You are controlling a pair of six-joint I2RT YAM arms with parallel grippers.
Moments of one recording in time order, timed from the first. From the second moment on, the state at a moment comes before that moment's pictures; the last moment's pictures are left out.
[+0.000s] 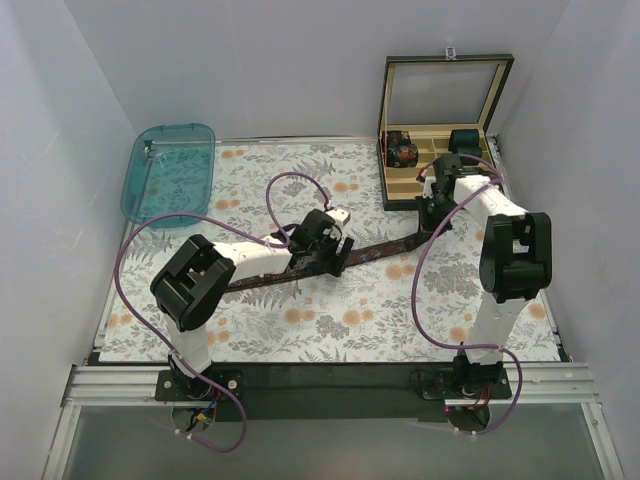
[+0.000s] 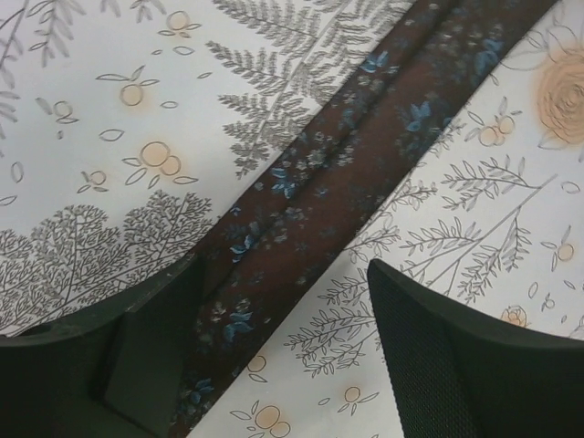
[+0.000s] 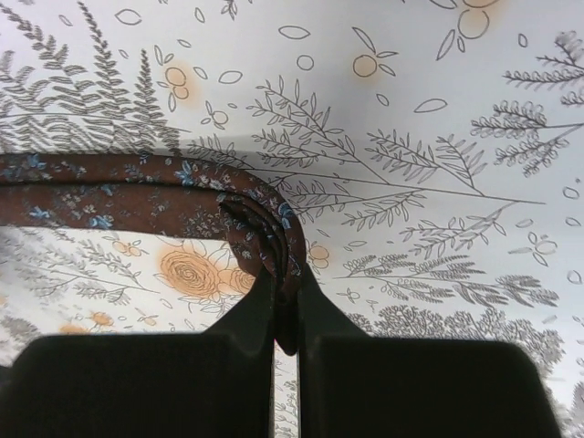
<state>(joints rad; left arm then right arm) -0.77 1.84 1.06 -0.04 0.03 -0.20 0.10 1.89 1.40 -0.86 -0.27 0.01</state>
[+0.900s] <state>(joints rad) -0.75 1.73 1.00 -0.15 -0.08 -0.52 0.45 1.98 1.52 -0.98 0.49 0.20</state>
